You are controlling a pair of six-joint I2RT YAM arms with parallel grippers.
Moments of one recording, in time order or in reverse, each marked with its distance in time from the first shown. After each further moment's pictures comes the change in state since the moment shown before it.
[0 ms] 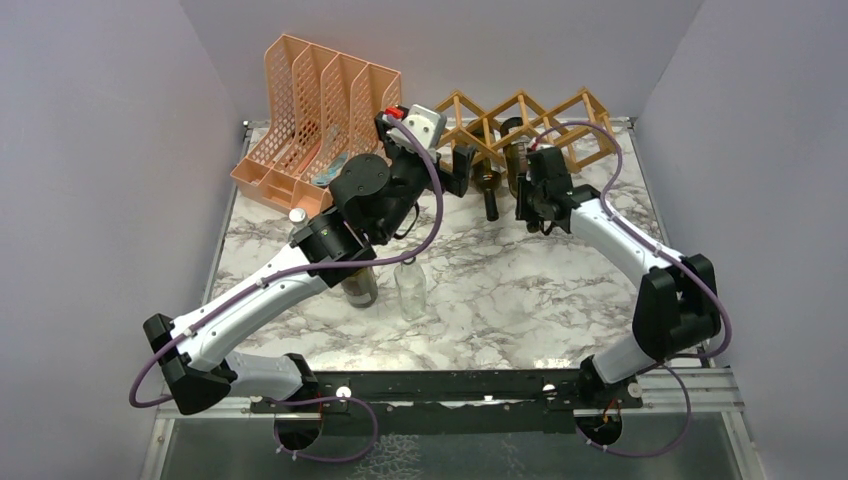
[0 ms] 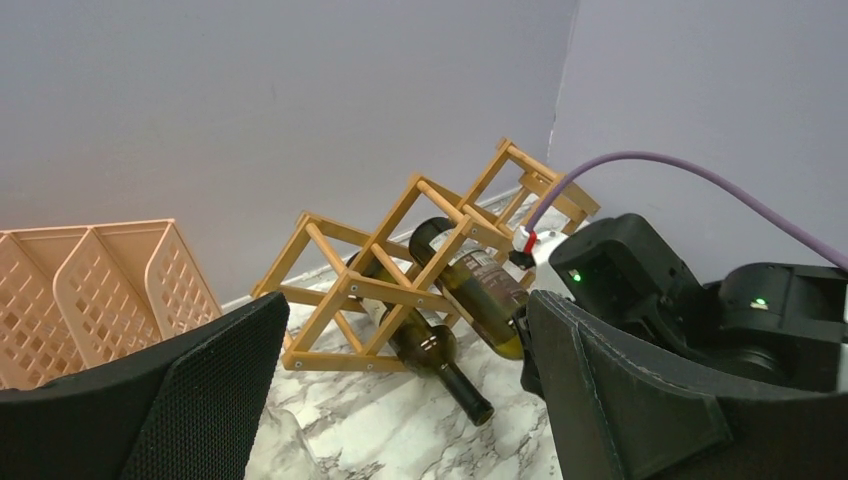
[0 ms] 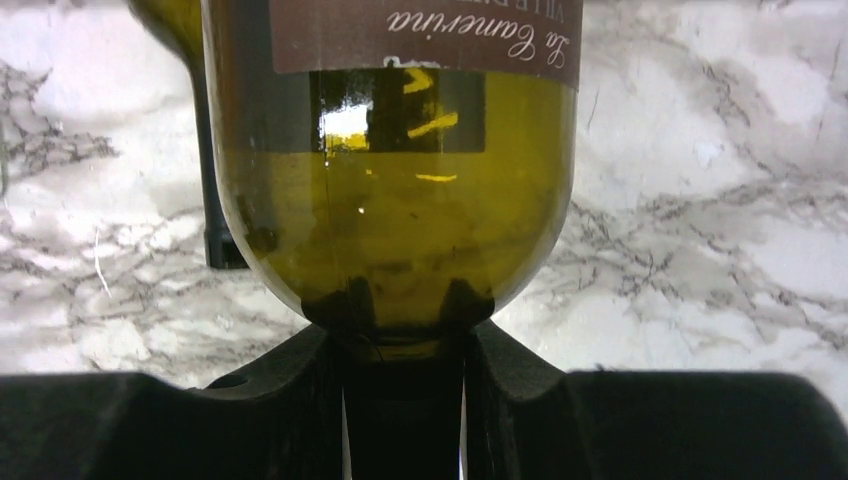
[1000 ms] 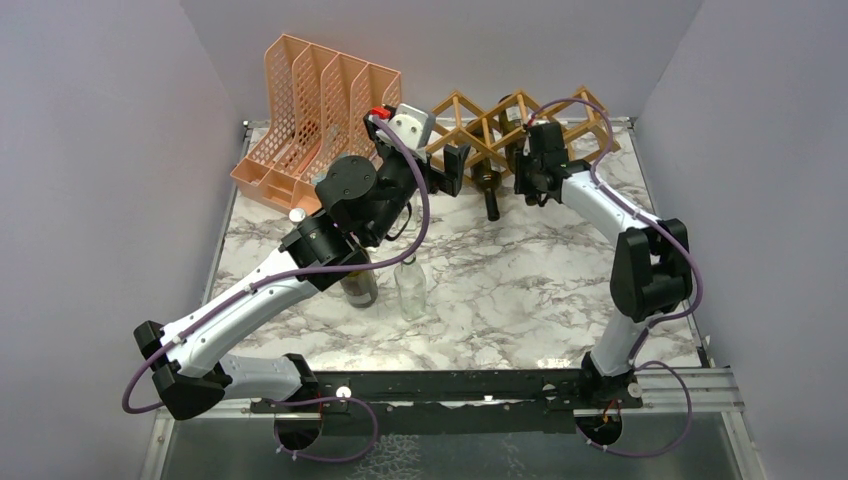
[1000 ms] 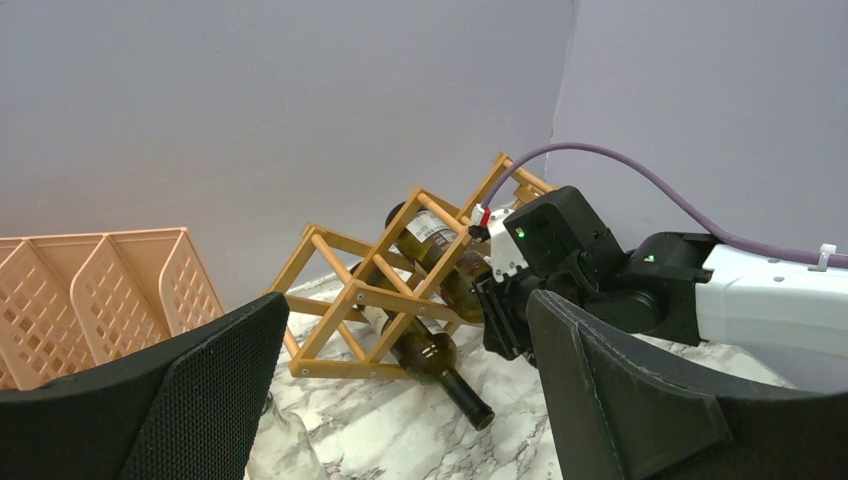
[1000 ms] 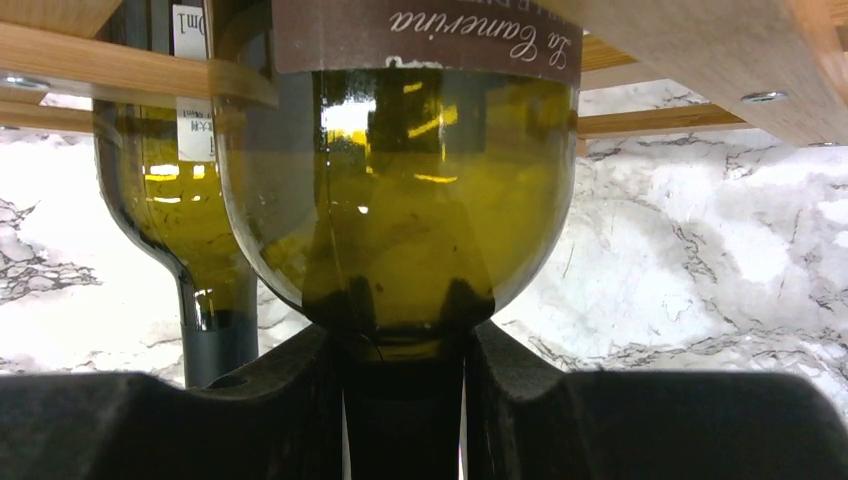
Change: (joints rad) left arm 0.000 -0.043 0.000 -0.014 0.000 0.000; right arm -0.082 0.266 0.249 0.069 -0.081 -0.112
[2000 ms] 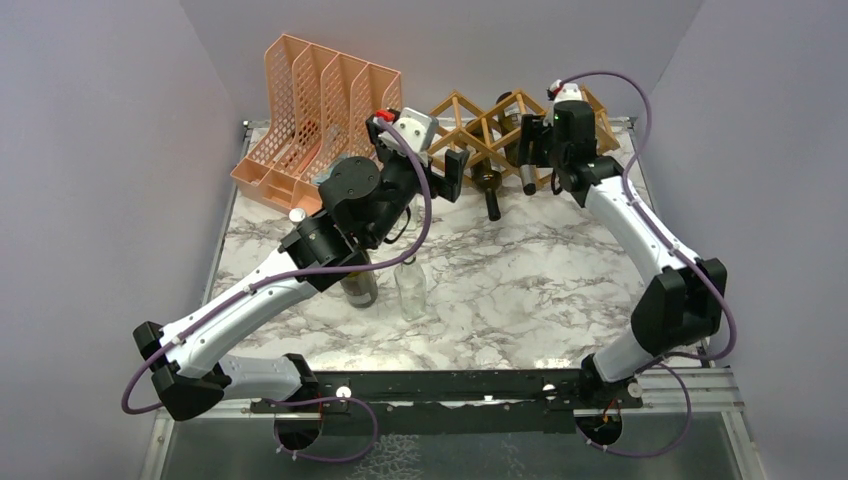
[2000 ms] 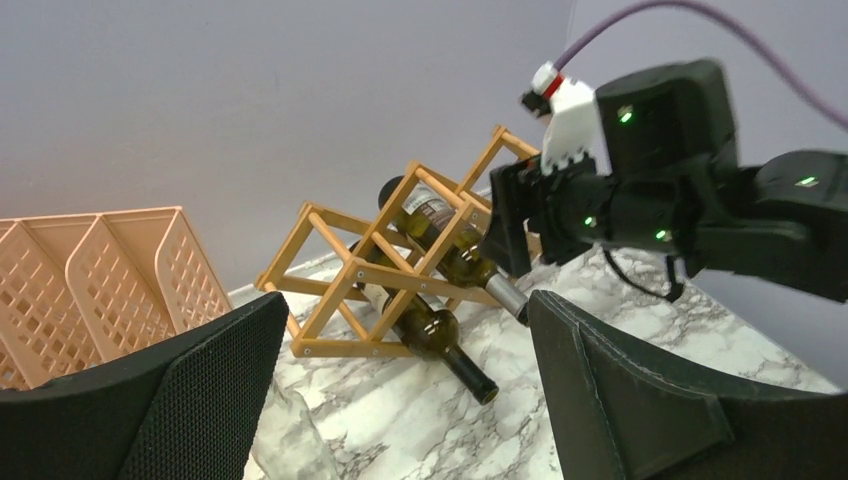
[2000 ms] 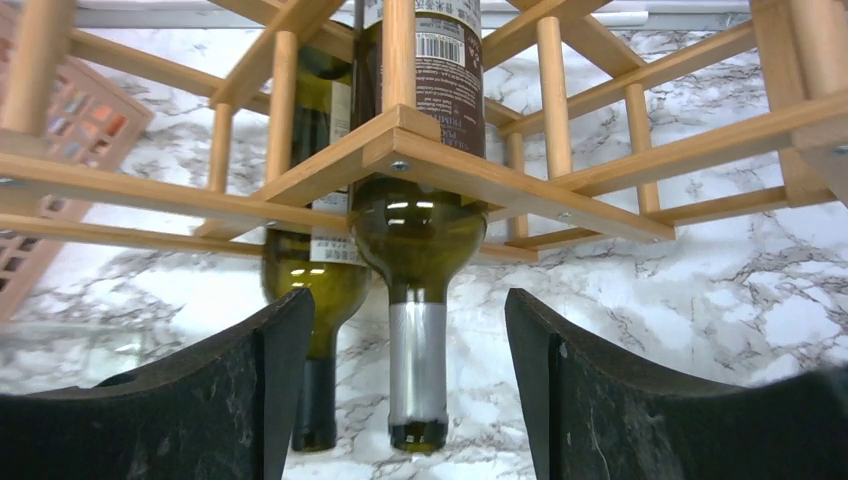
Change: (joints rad) left arm 0.000 -0.002 -0.003 -0.041 0.004 -0.007; right arm 0.000 -0.180 0.026 0.108 0.059 -0.008
